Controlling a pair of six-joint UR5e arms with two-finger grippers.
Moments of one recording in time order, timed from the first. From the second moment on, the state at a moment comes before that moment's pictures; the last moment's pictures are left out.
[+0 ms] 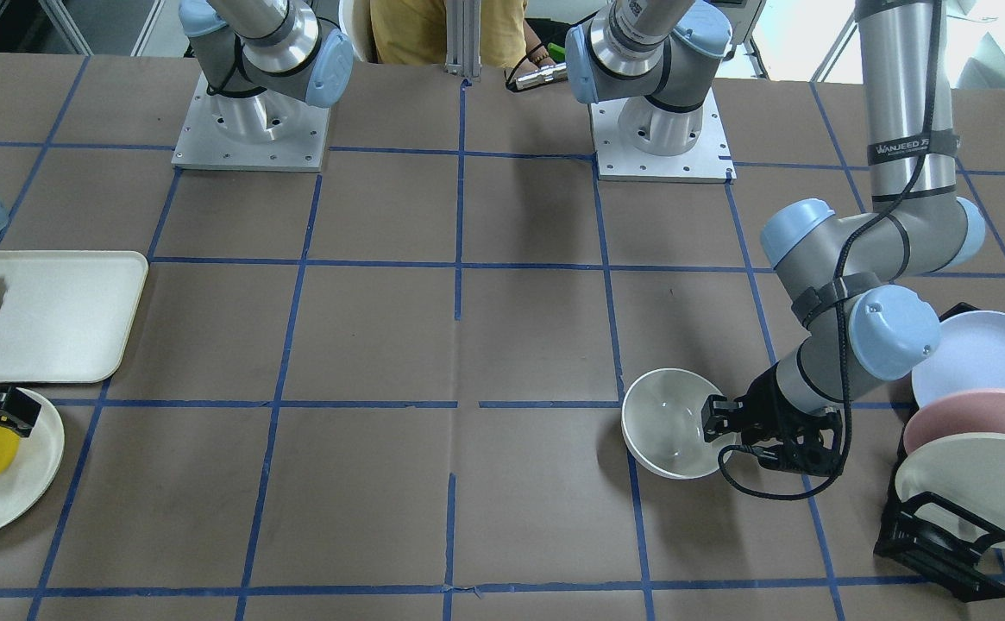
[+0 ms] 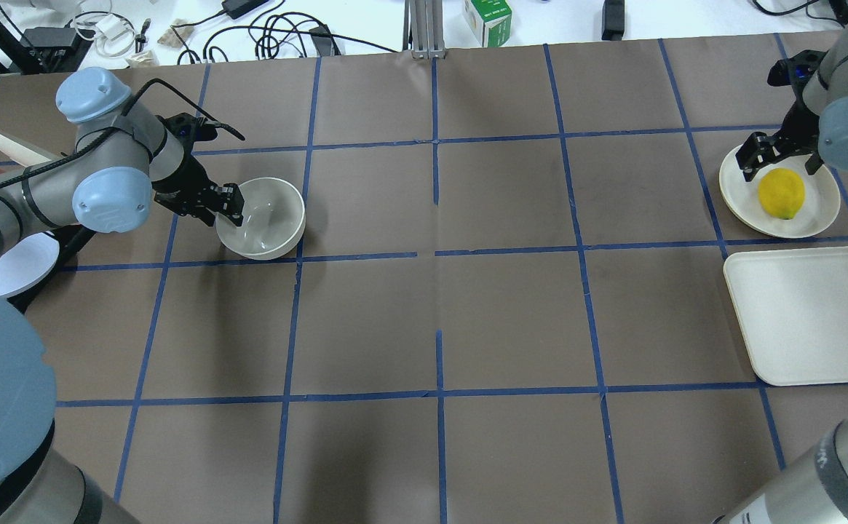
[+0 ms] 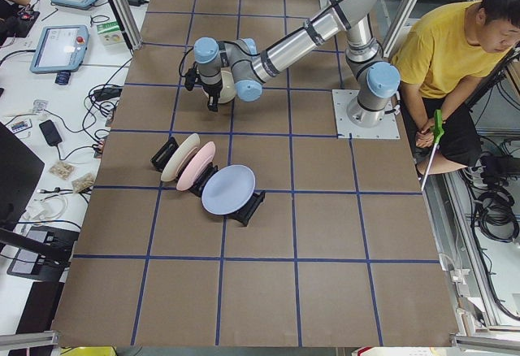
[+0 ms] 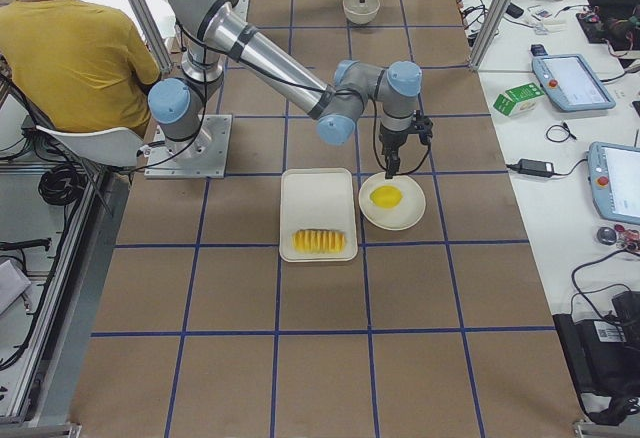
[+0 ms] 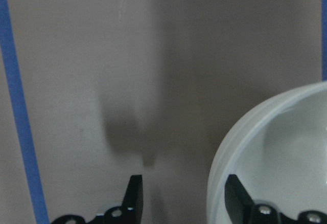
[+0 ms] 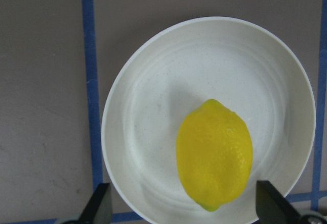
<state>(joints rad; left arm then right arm) -1.32 -2.03 -1.77 -0.94 1.45 0.35 1.14 -1.11 1.65 -2.20 -1.70 -0.43</state>
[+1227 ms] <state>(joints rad) -1.60 -1.97 -1.76 -0.98 1.38 -0.01 1.09 -1.02 1.65 -2.26 -1.71 -0.48</state>
